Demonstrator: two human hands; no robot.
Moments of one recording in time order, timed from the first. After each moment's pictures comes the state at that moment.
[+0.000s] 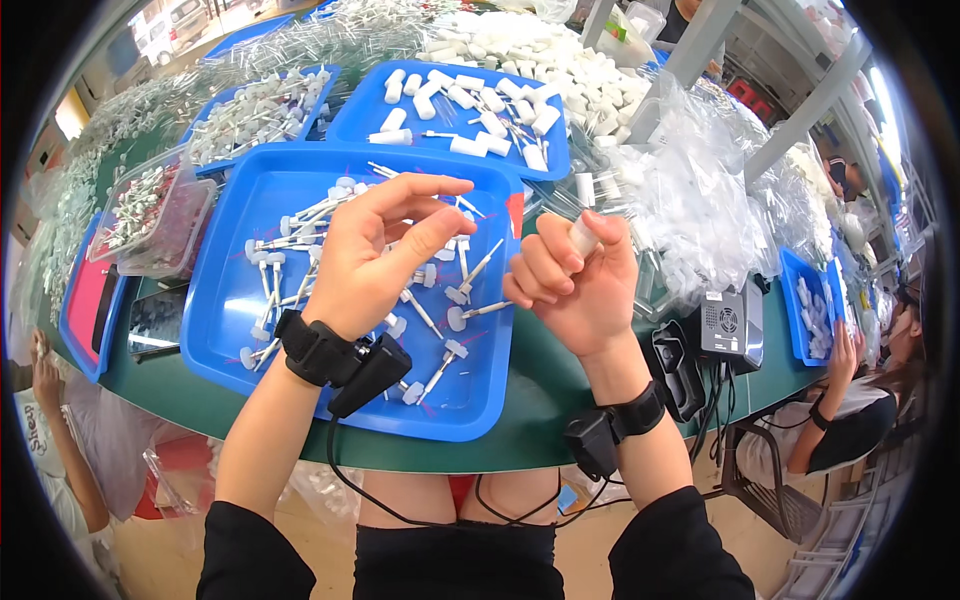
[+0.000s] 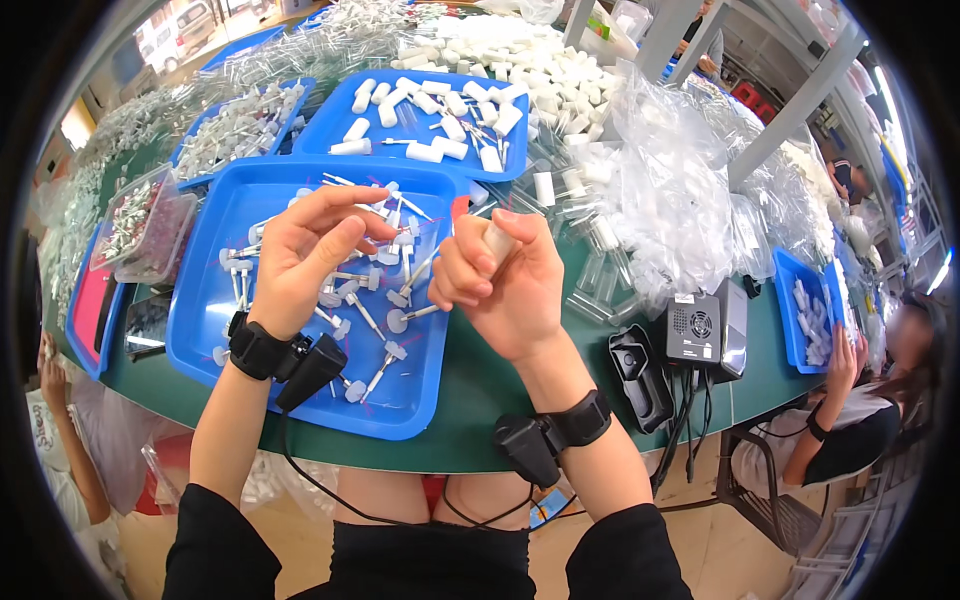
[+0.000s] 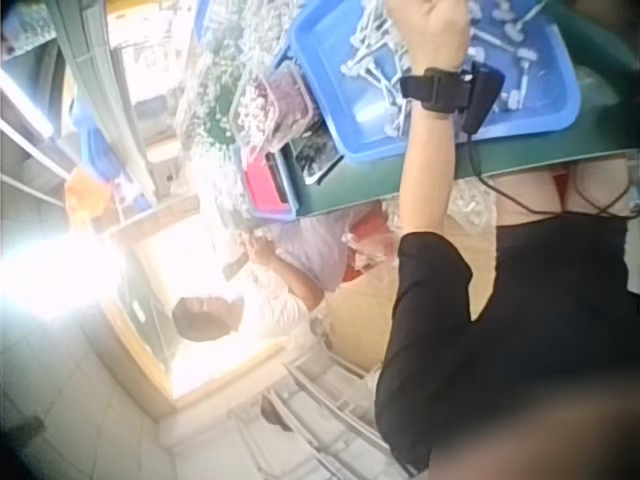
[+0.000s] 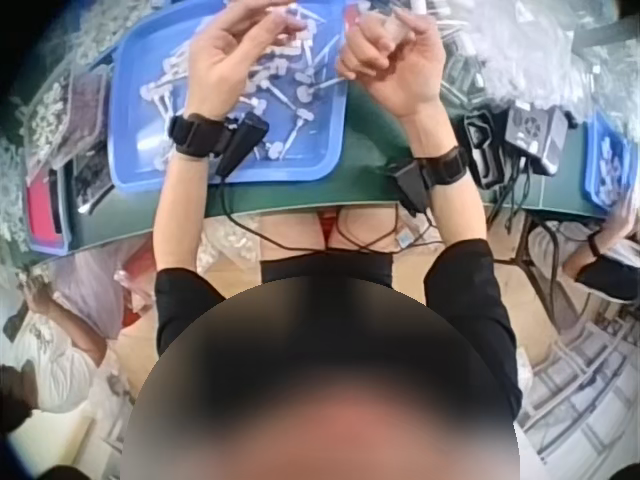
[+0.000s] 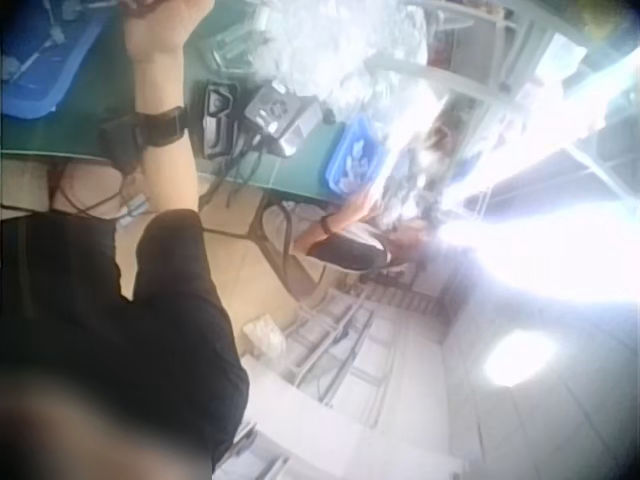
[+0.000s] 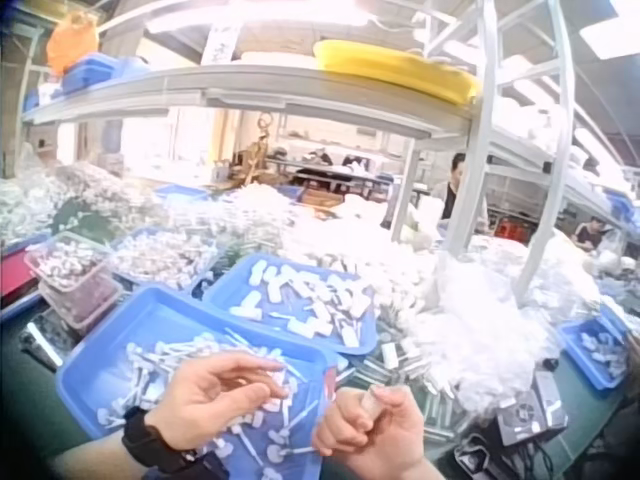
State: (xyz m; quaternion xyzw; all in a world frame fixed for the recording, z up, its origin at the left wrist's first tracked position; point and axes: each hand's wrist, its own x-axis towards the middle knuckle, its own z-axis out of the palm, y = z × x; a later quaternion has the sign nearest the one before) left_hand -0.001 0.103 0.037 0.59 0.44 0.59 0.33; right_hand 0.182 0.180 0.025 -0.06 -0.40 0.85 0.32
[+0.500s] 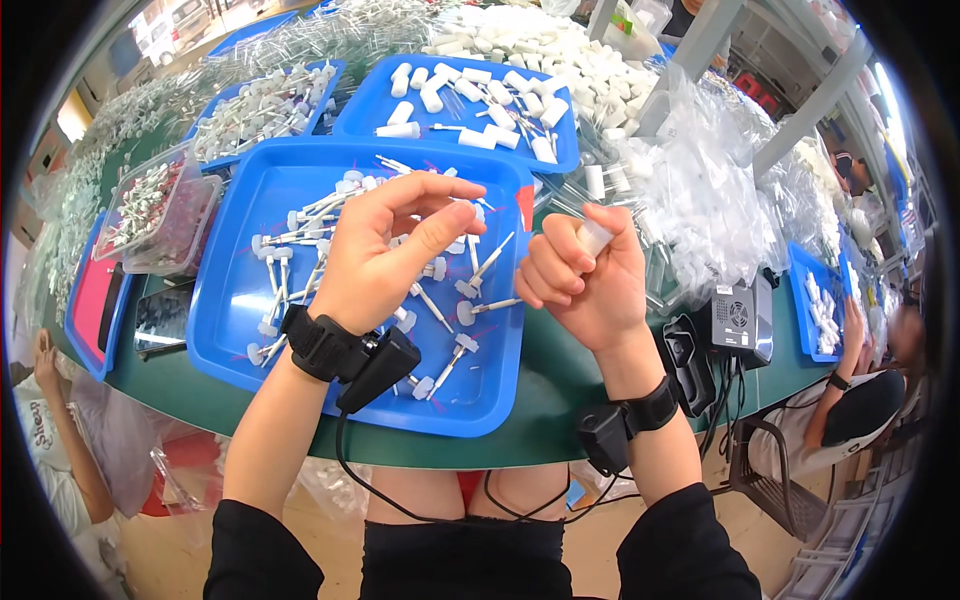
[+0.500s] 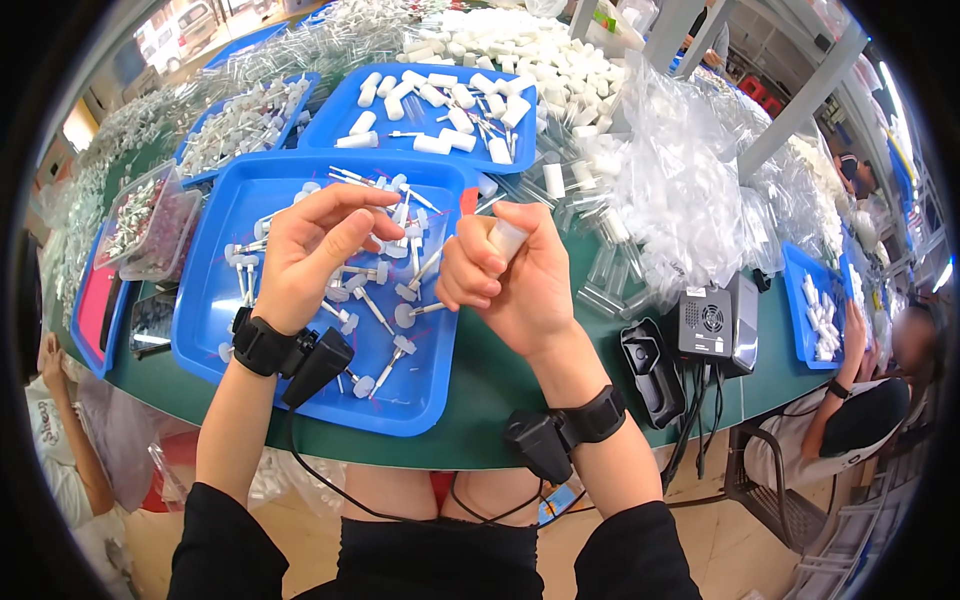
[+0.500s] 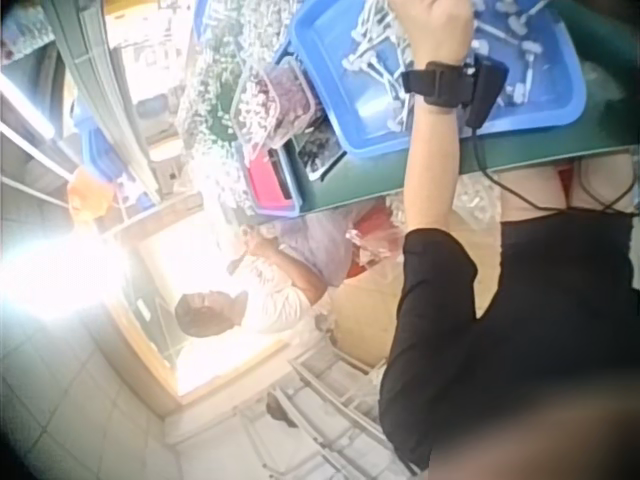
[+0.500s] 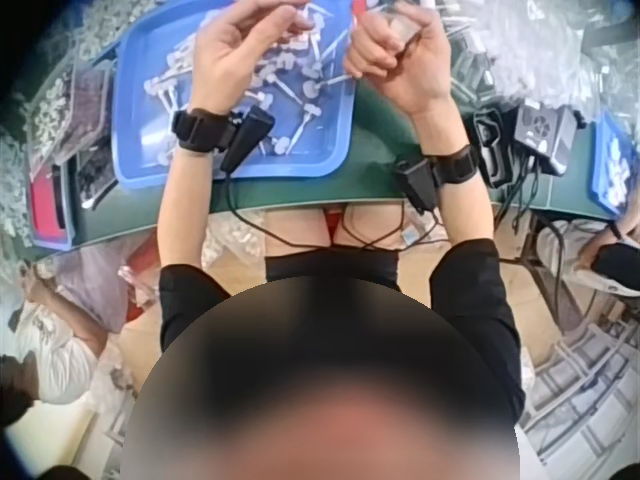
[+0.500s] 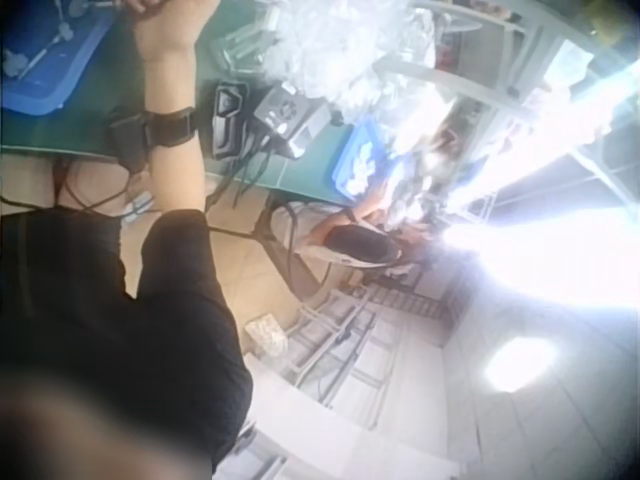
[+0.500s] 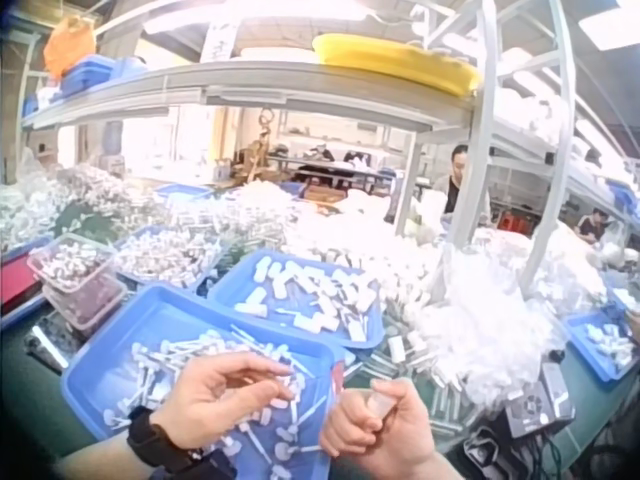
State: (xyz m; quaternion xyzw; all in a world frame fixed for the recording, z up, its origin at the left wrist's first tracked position) left_hand -0.002 0.102 0.037 0.59 0.45 0.57 0.34; right_hand 0.186 0.185 0.021 -0.03 -0.40 0.87 0.28
